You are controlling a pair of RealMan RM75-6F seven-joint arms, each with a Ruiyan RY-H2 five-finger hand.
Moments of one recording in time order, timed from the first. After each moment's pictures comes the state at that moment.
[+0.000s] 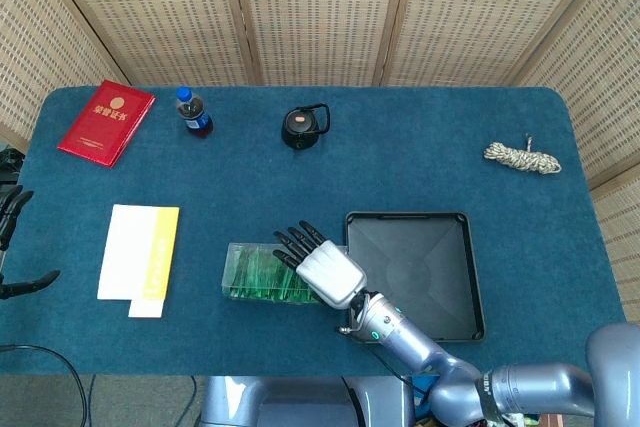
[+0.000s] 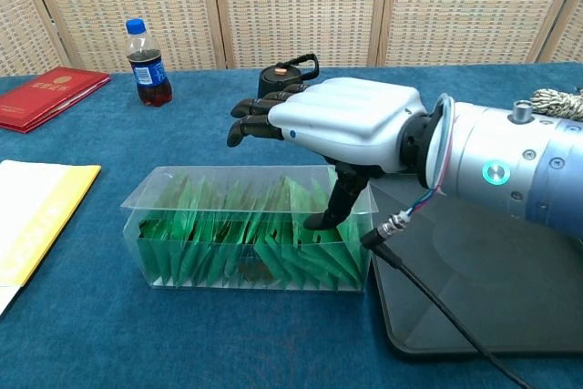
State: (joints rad) left arm -0.16 -0.93 -0.09 -1.72 1.44 1.42 -0.16; right arm 0.85 -1.57 0.16 -1.79 -1.18 0.97 -0.75
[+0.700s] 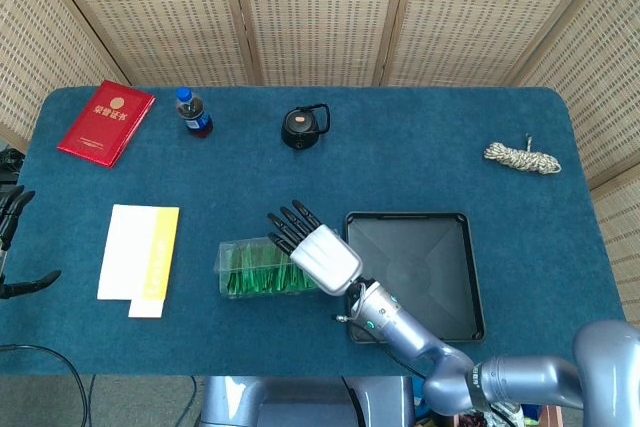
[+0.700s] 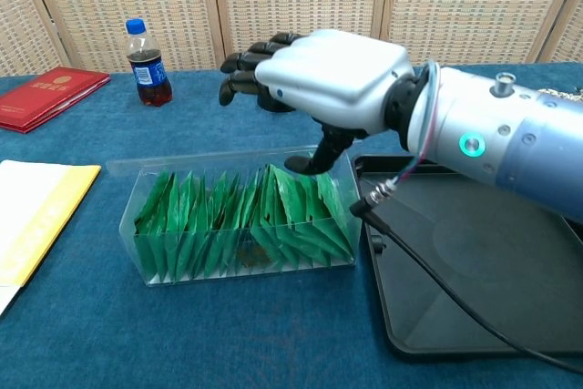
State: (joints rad) left arm -0.16 -0.93 -0.09 -1.72 1.44 1.41 -0.16; right arm 0.88 -1.62 0.19 -1.69 -1.28 1.05 -0.76
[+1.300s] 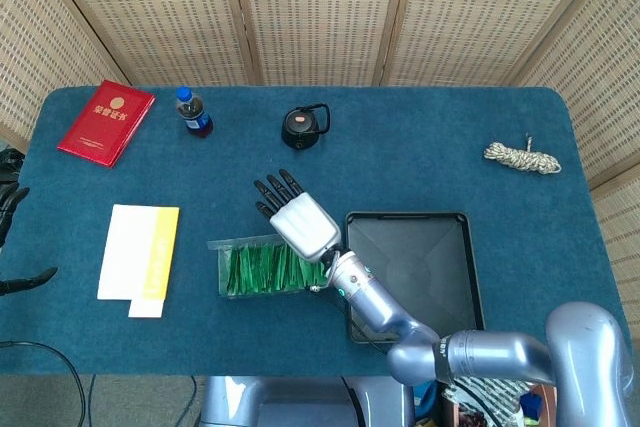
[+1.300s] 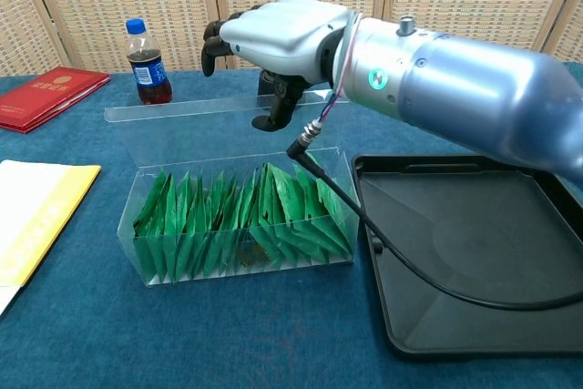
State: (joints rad) left arm -0.16 -0.92 -0.10 -1.71 1.42 1.39 -0.21; right arm 1.04 -1.68 0.33 -1.61 -0.99 0.98 -0.89
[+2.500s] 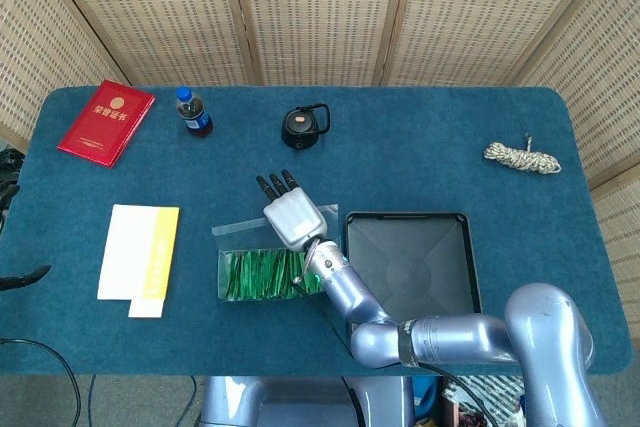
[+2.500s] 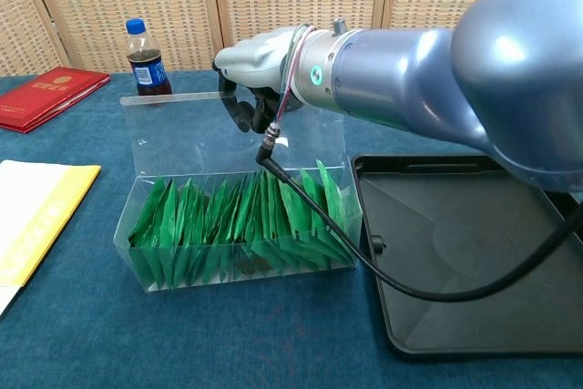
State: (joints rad) left arm -0.17 -0.91 -0.10 -1.68 1.41 1.37 -0.29; right arm 1.25 -1.70 0.34 -1.57 -0.49 0.98 -1.05
